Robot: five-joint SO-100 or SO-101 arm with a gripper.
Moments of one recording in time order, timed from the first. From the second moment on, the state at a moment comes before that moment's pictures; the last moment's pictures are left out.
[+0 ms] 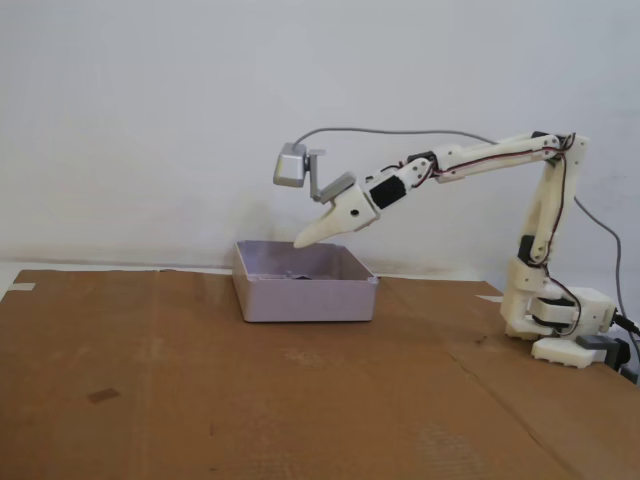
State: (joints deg) arm 16.2 92.6 111.8 17.2 4.9
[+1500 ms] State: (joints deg) arm 9.5 139.9 144.3 17.2 5.1
